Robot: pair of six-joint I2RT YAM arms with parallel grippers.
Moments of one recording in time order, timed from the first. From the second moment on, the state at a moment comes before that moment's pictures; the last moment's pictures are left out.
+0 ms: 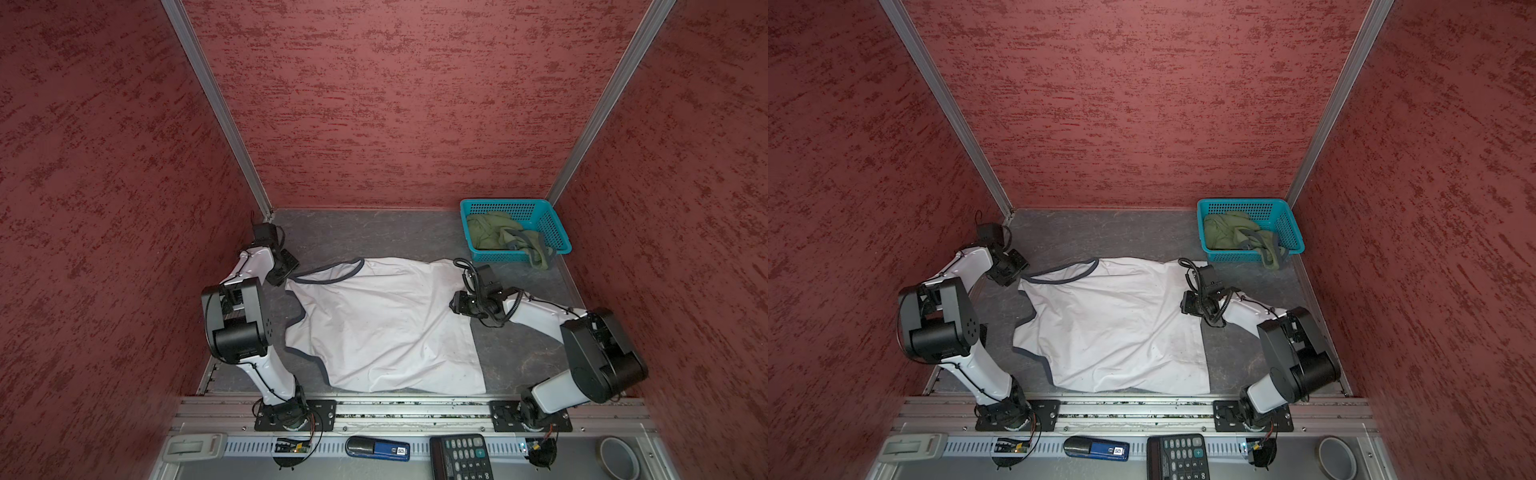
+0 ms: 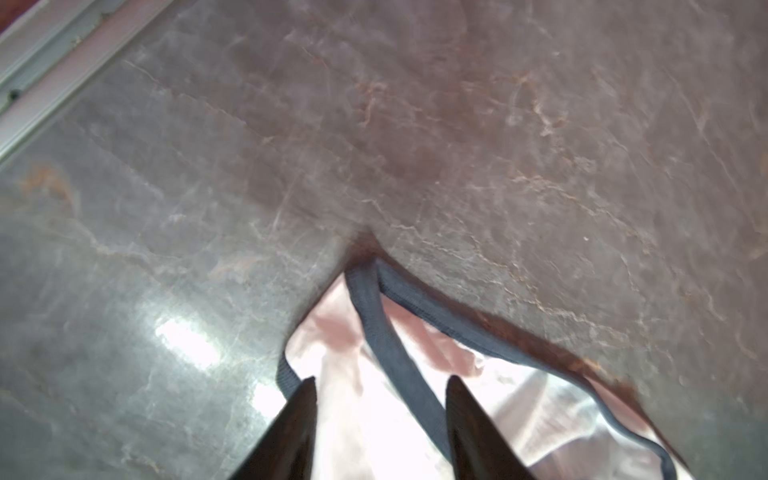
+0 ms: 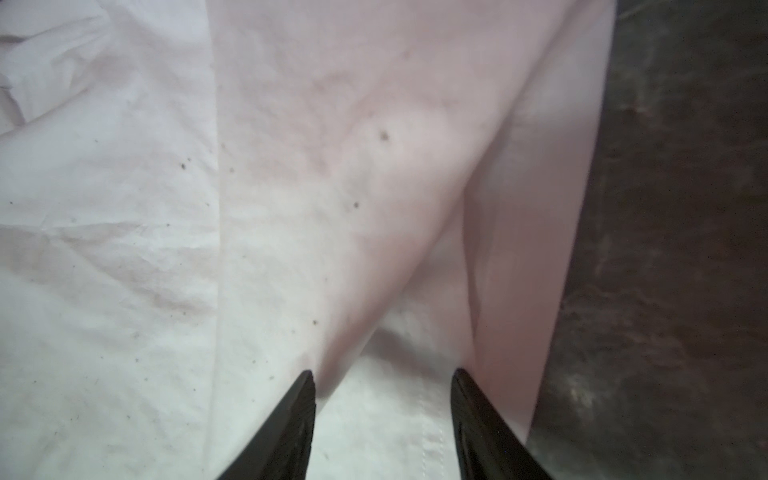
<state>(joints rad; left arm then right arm) 0.24 1.76 1.27 -0.68 0.03 -0.60 0.37 1.51 0.75 -0.28 -0.15 0.54</state>
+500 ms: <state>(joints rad) -0.20 1.93 1.52 -0.69 0.11 -0.47 0.32 1.44 0.87 -0.30 -0.09 0.52</state>
